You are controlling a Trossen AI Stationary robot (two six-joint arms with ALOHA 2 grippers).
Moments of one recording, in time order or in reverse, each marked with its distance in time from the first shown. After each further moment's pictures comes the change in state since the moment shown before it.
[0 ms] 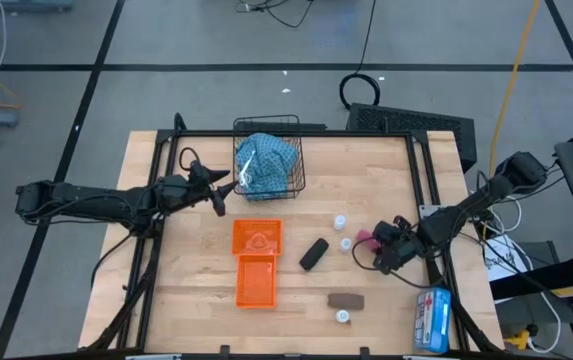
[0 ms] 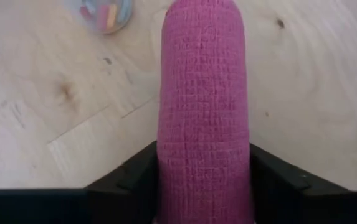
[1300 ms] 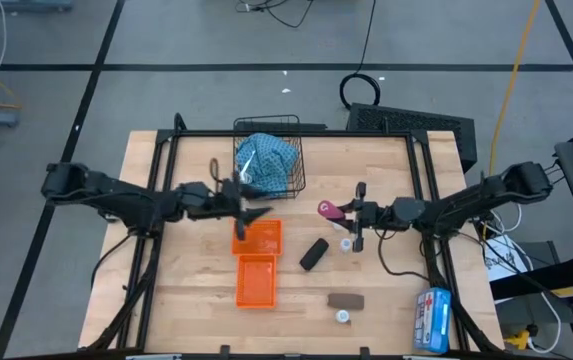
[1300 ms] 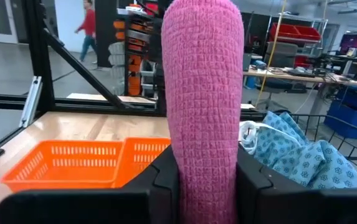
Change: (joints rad) left arm -0.177 0.437 0.253 0.395 0.240 0.088; right arm -0.366 0.022 -0.055 1.395 -0.060 -1.147
